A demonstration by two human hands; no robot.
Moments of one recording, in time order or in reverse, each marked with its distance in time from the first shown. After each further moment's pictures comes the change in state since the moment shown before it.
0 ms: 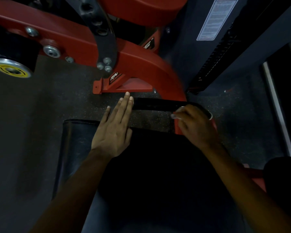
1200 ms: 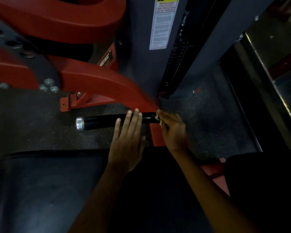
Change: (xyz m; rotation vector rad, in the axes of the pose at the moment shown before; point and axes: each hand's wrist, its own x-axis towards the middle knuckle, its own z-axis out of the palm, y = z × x) left_hand 0.062 0.124 0.055 0.123 0.079 0.108; right_hand -0.020 0.060 0.023 0.286 0.345 0.471
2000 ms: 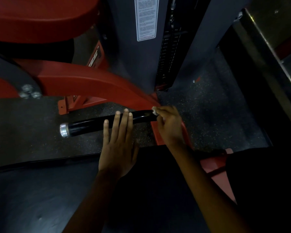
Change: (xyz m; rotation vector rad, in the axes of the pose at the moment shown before) left_hand -0.001 0.002 0.004 0.140 -0.012 0.030; right_hand 0.010 0.020 0.005 -0.024 -0.042 0.095
